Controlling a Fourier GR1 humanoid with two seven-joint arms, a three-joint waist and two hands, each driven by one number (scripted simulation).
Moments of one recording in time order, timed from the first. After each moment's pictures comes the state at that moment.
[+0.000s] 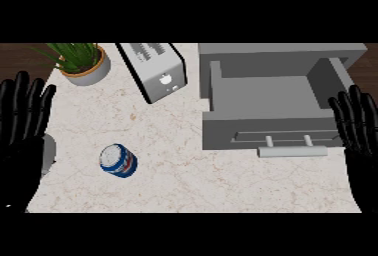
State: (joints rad) left arm -0.04 0.10 0.02 -2.10 0.00 -0.02 0.01; right arm 0.04 -0.13 0.02 -2.10 0.03 0.03 0.00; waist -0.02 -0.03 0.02
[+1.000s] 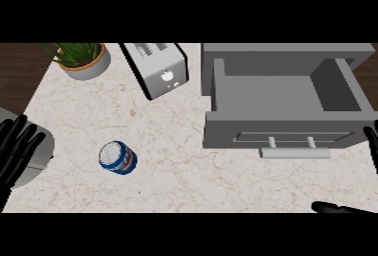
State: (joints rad) left arm 0.21 0.22 0.12 -2.29 0.24 -0.18 0.38; right arm 0.21 -0.10 -0.15 -2.15 -0.09 -0.01 0.17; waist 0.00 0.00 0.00
